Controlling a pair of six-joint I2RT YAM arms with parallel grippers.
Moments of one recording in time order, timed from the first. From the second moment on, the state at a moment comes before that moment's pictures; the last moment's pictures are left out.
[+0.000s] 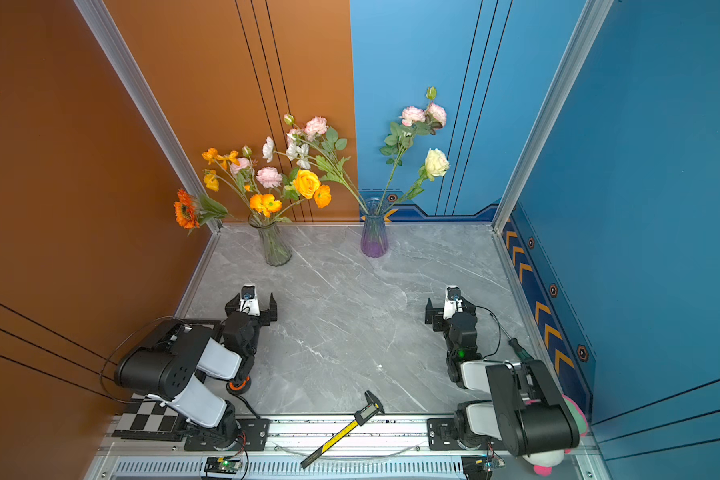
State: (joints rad) left arm -0.18 1.63 0.17 1.29 -0.35 0.11; right arm 0.13 1.41 0.14 1.01 0.13 -0.05
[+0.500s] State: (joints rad) left arm -0.18 1.63 0.18 1.30 -0.39 0.11; right arm 0.00 1.55 0.37 0.94 0.10 0.01
